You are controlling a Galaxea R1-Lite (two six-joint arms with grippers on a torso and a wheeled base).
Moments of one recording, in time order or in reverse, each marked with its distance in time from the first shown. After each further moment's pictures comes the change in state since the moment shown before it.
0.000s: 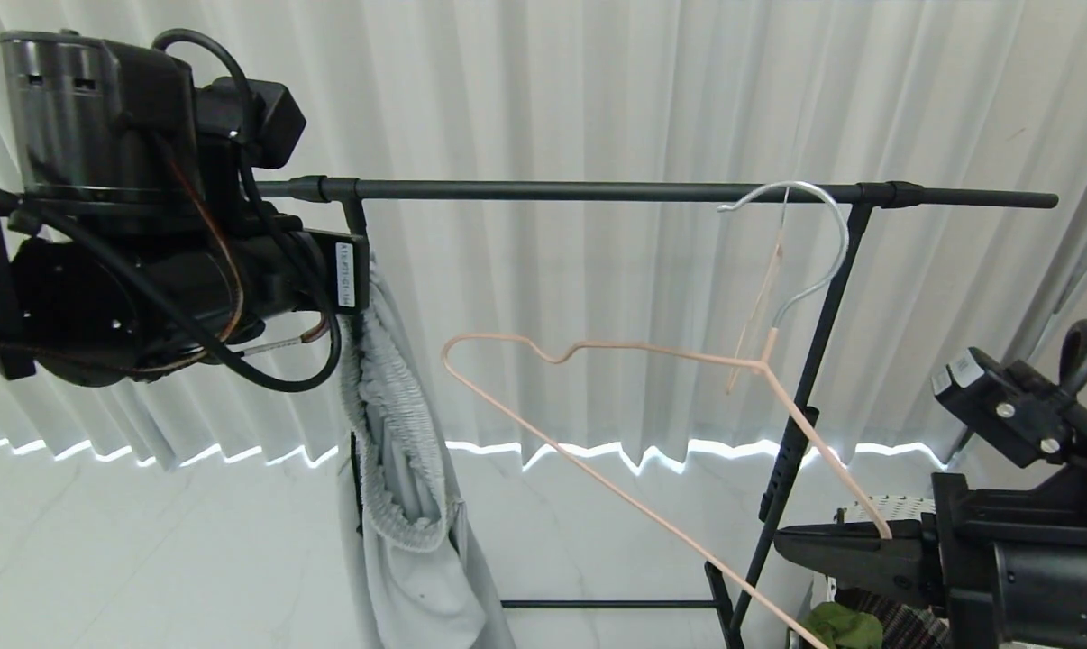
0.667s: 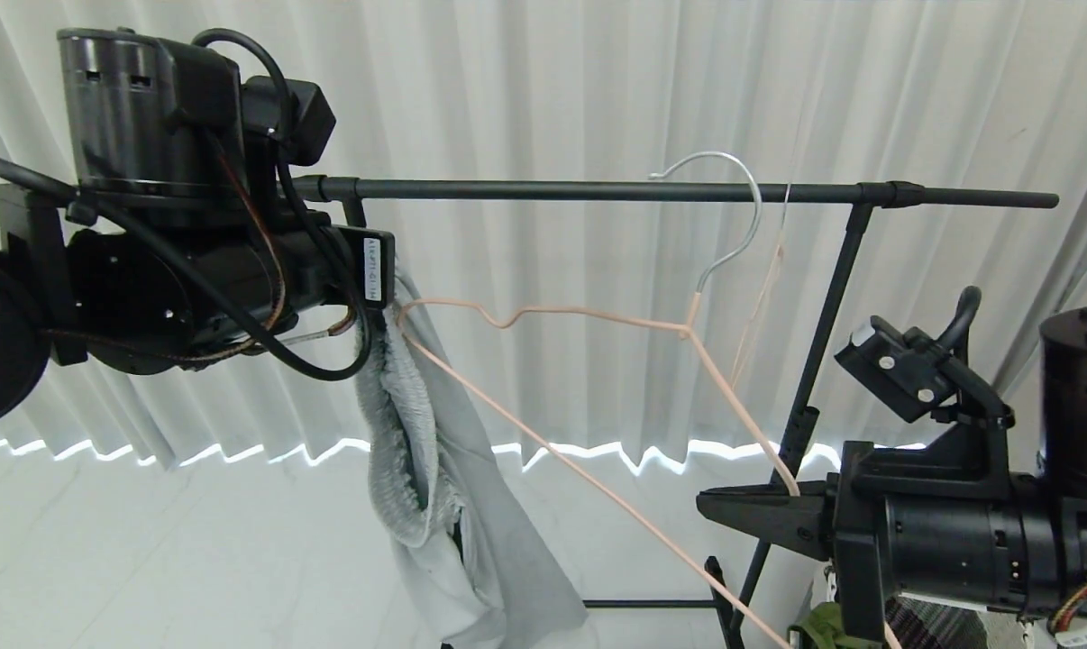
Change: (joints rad) left arm -0.029 0.041 -0.042 -0.001 0.036 -0.010; right arm 0.051 0.144 -0.069 -0.124 -0.012 0.053
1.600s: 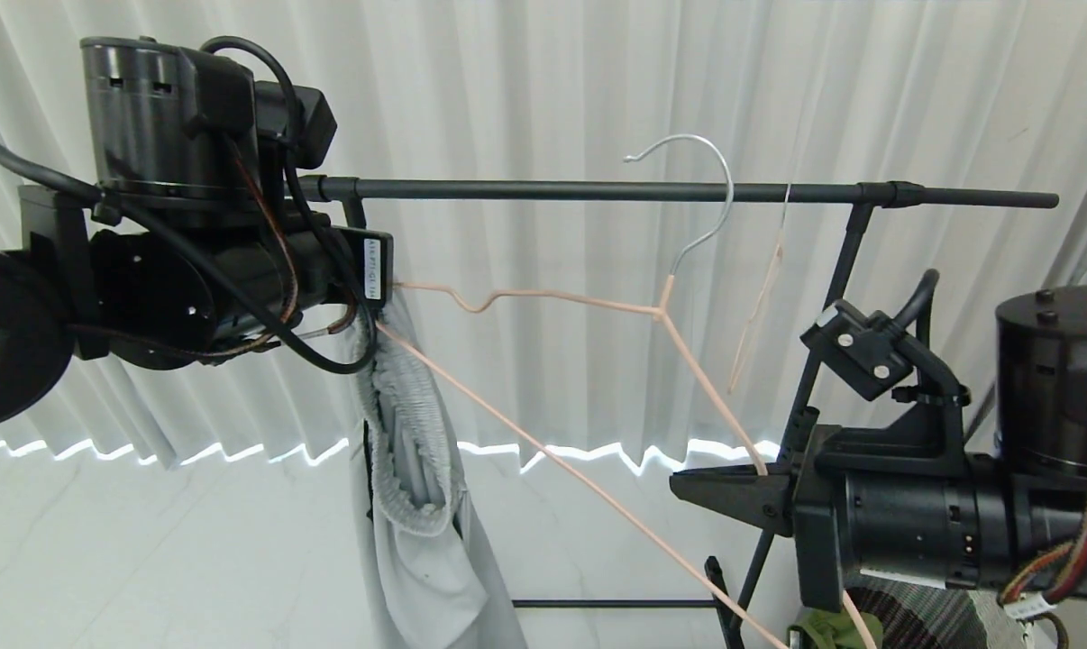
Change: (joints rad) left arm 0.009 0.021 -0.008 -0.001 0.043 0.006; right arm 0.004 0.064 -0.053 -0.036 -0.004 0.013
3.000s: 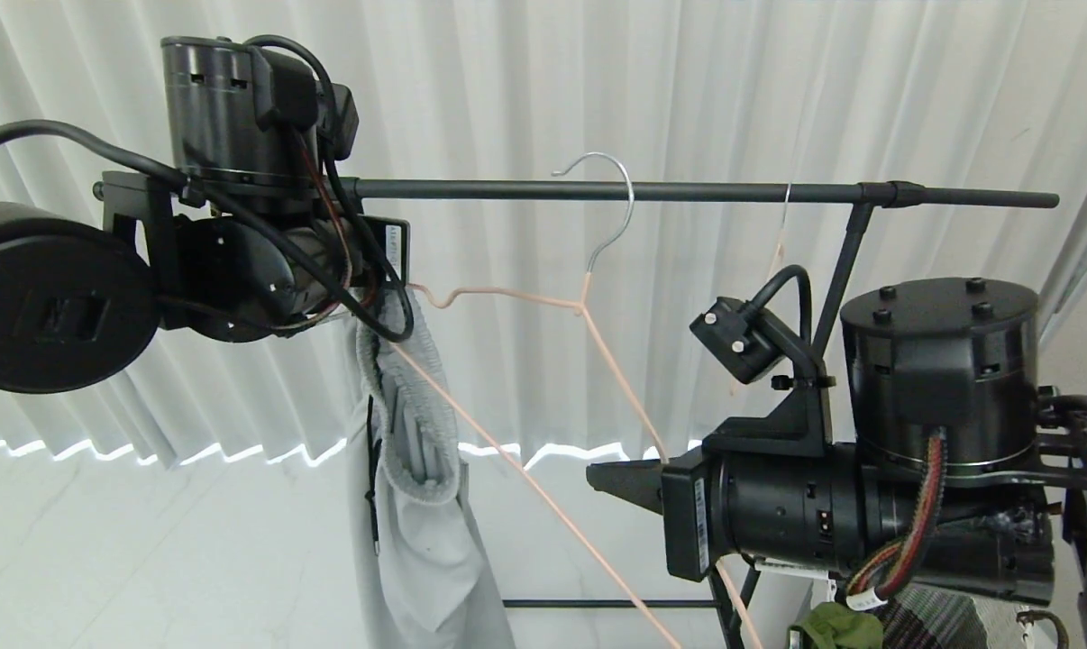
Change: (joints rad) left arm -0.010 0.089 -0.098 0.000 0.127 -0.003; right arm 0.116 0.159 -0.148 -0.001 -0.148 0.190
